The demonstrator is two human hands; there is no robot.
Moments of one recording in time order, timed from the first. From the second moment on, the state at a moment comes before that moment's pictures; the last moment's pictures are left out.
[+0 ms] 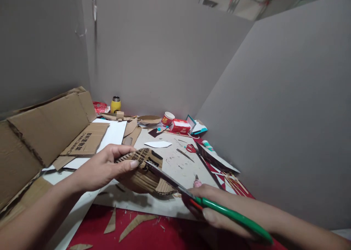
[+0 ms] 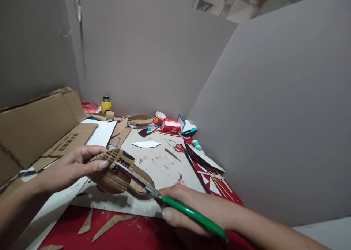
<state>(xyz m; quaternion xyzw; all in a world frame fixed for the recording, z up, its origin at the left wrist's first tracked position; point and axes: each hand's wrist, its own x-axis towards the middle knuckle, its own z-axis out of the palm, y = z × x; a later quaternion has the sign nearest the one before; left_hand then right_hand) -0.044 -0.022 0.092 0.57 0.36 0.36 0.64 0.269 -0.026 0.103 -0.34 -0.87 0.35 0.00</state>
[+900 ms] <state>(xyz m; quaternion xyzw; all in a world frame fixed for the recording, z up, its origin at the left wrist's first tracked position) -0.028 -0.027 0.092 0.45 0.40 0.51 0.62 0.264 -0.005 0.119 -0.30 -0.92 -0.23 0.06</state>
